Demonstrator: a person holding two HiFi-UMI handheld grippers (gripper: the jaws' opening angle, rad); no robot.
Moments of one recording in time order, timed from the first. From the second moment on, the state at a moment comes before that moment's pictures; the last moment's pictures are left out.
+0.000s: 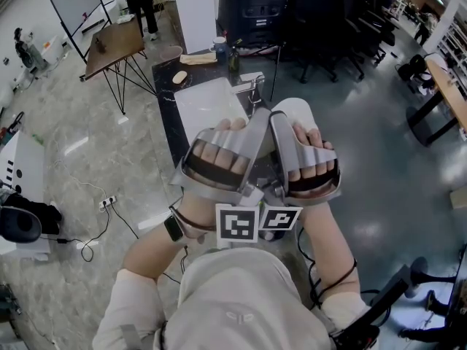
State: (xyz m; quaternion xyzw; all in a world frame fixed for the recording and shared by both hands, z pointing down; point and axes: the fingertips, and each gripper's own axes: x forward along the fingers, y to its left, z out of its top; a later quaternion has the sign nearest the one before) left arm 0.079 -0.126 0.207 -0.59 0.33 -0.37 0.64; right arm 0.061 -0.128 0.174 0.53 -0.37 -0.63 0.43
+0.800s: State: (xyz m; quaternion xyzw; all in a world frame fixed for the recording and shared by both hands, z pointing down) left arm 0.078 -0.118 0.207 -0.59 0.32 -0.37 0.64; right arm 0.059 -0.121 0.174 0.53 -0.37 -0.63 0.43
